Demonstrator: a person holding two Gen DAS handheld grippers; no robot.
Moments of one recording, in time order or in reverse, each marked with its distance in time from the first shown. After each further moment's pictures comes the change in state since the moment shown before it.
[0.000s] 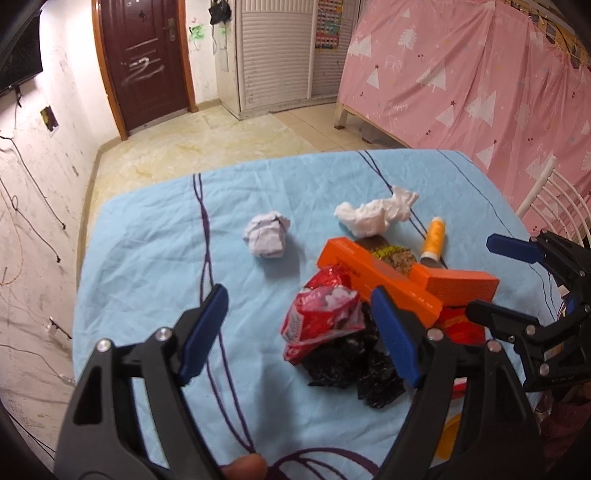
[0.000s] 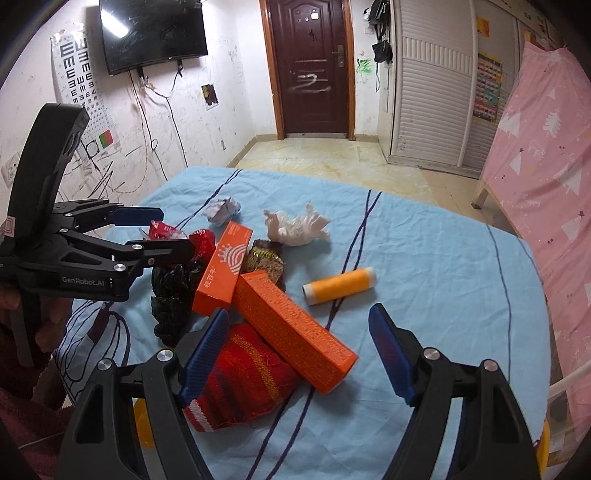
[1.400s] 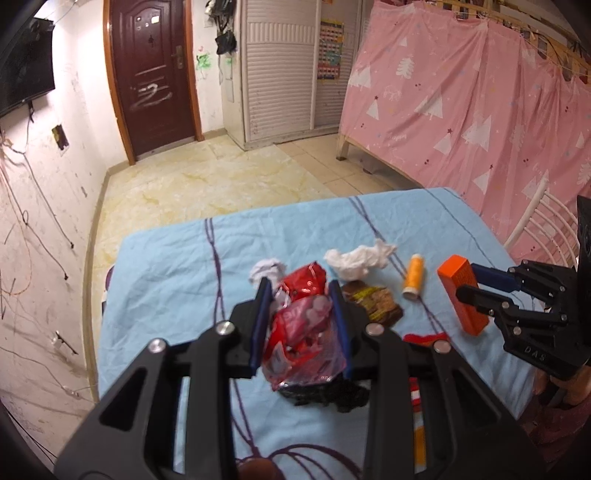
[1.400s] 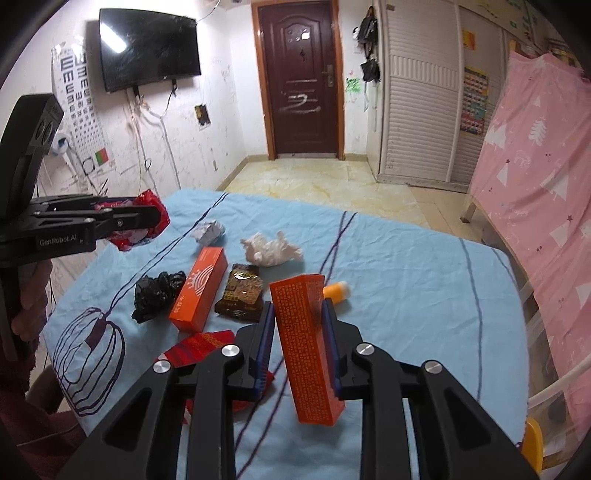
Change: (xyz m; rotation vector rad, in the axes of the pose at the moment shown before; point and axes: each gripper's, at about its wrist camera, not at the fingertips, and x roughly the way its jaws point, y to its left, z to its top) left arm -0.048 -0.016 0.015 0.008 -0.132 0.021; right arm -0.032 -0.023 -0.005 0.020 -0.103 -0.037
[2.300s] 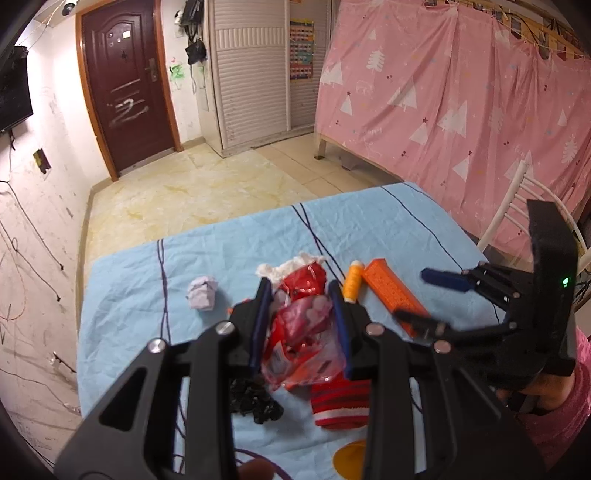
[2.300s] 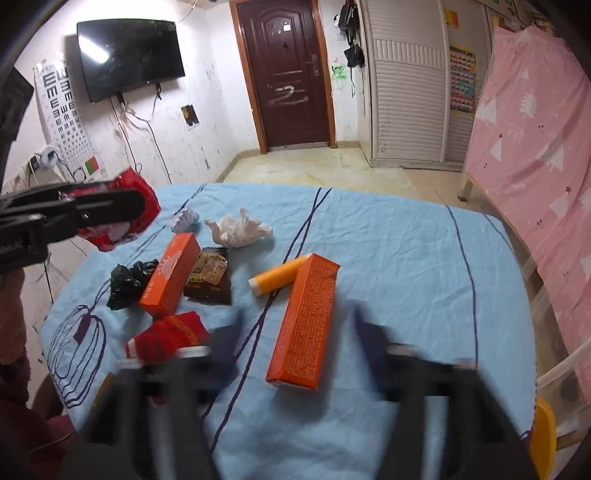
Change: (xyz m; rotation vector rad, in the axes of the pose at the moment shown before) left arm 0.001 -0.060 0.013 0.076 0.003 -0.036; right arm 0.011 -0.027 -0.014 0.064 0.049 0.008
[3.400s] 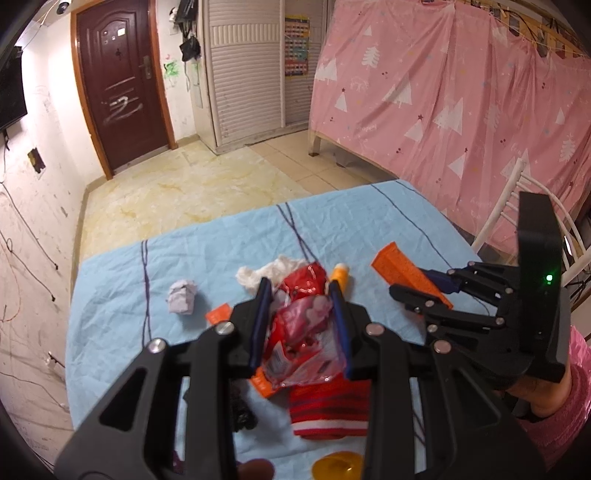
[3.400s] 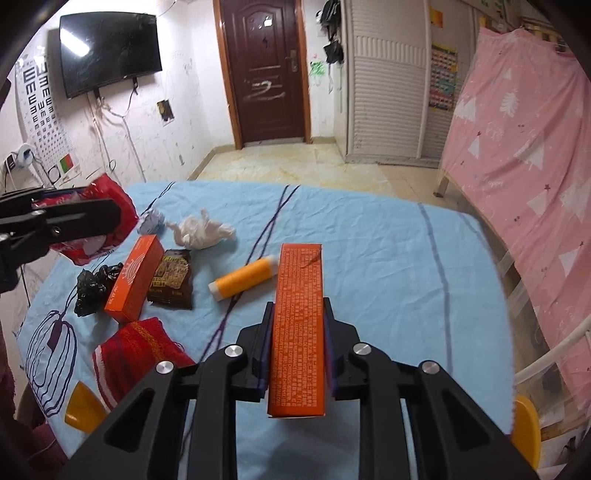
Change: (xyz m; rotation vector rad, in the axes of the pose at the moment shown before) left arm 0.012 -0.018 0.005 0.007 0.013 -0.021; right arm 0.005 -0.019 0.002 0.019 0.005 -0.109
